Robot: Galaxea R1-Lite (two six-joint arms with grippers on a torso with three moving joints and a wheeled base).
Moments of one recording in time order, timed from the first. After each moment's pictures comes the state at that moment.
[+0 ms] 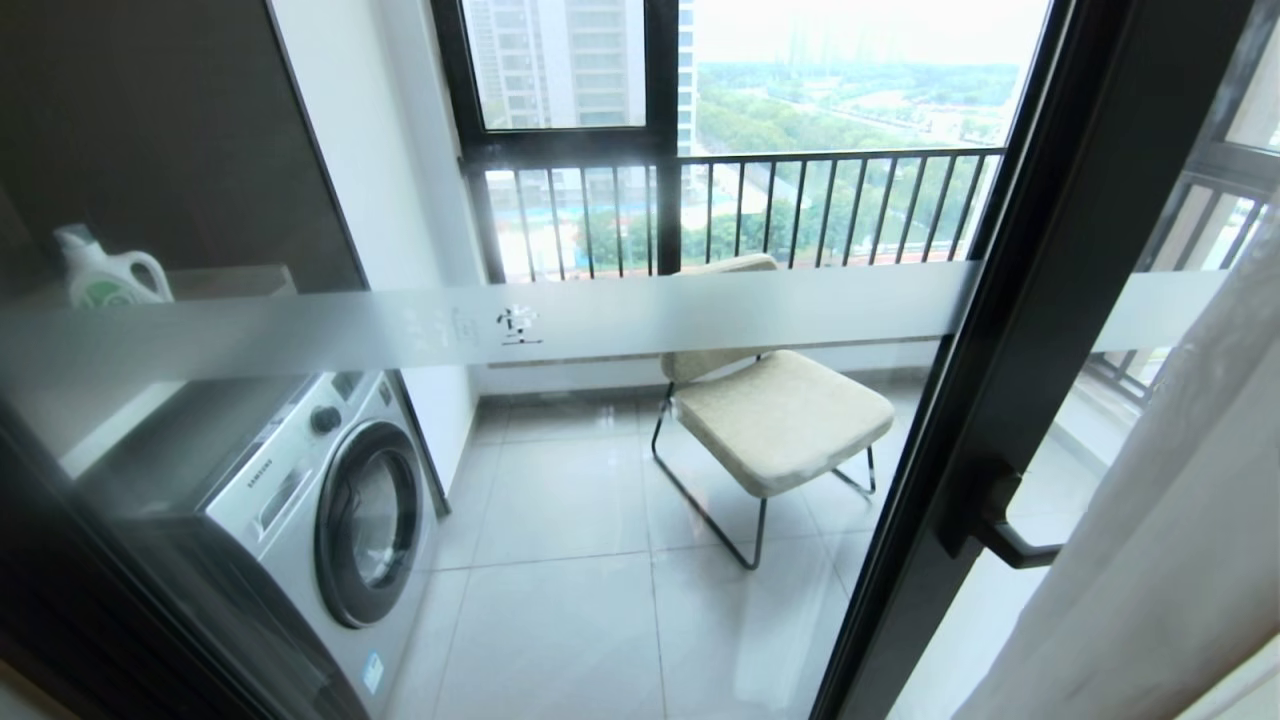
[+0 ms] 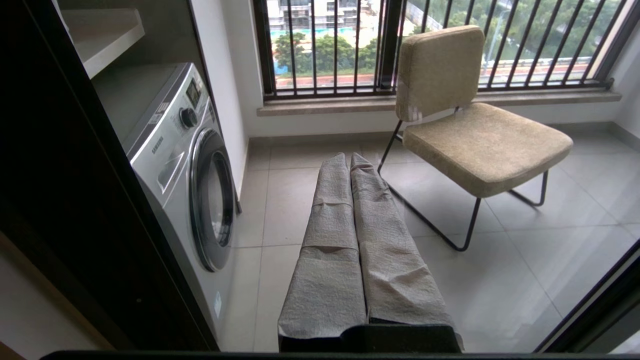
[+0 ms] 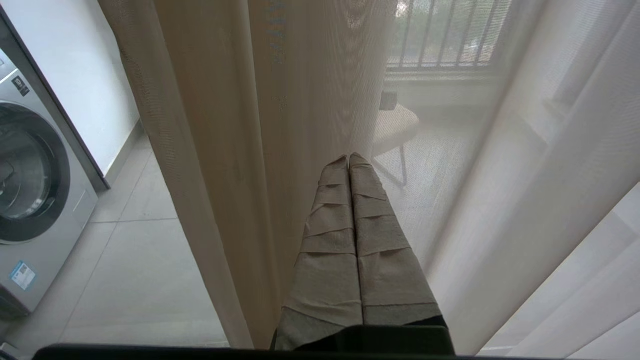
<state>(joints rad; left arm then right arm) 0.00 0.00 0.00 -0.03 0.01 -0.01 0.00 0.00 0.00 0.00 0.01 -0.02</state>
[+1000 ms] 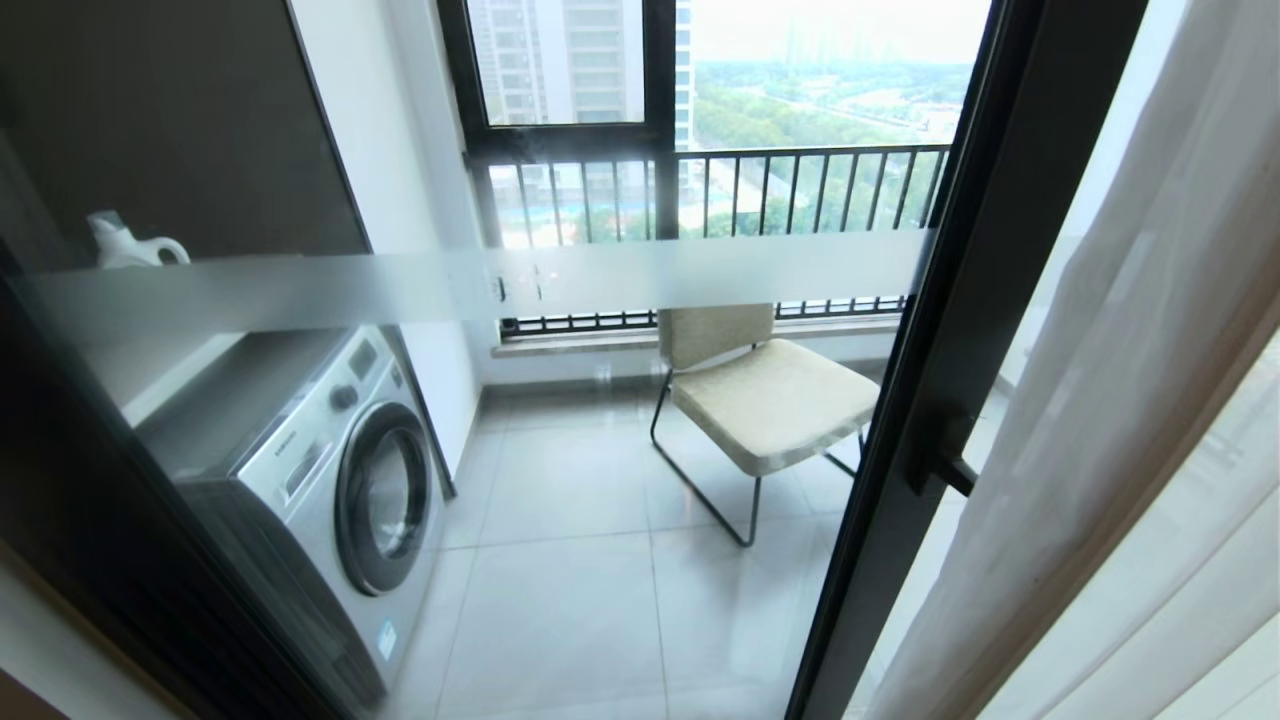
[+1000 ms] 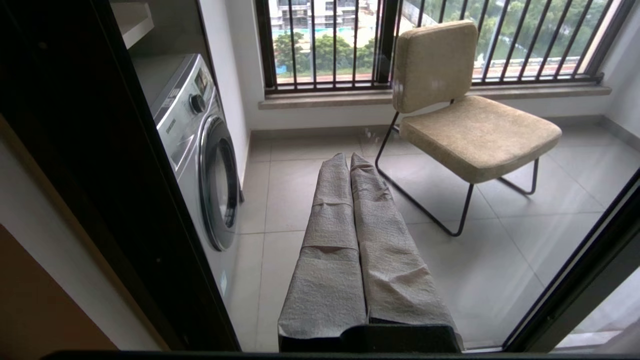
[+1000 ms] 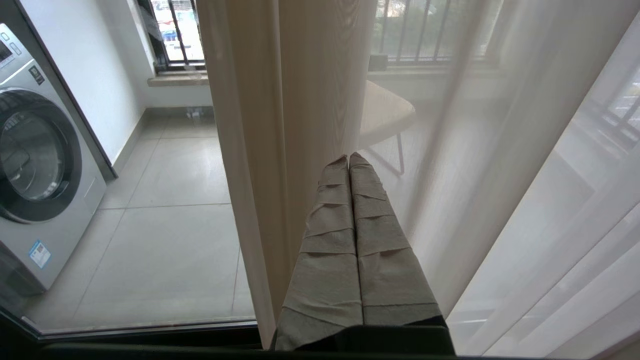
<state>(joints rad) 0.00 0.00 0.00 -0.03 0.01 -0.01 0.00 0.00 0.00 0.00 0.01 -0.02</state>
